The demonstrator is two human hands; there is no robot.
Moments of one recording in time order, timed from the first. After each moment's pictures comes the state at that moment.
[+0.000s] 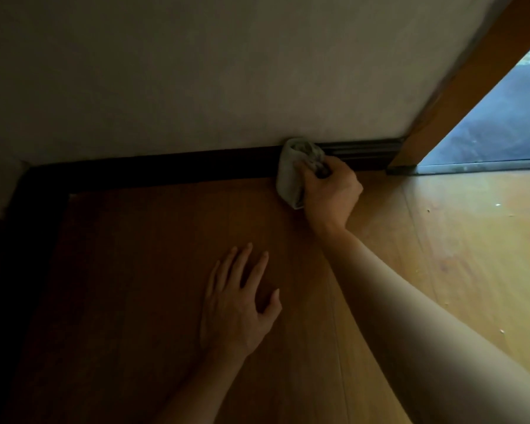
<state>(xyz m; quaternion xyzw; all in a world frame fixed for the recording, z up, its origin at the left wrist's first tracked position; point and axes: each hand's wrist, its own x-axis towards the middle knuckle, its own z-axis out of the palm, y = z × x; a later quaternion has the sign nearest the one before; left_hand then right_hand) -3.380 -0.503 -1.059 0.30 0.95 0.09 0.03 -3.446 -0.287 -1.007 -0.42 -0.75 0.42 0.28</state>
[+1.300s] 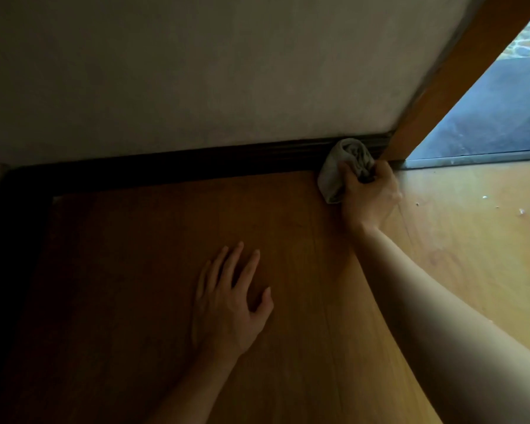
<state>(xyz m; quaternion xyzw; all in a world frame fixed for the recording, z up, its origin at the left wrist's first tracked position) -3.380 -0.501 -1.059 0.30 0.95 0.09 0.03 -3.403 -0.229 -1.018 -0.52 -0.70 0.38 0.31</state>
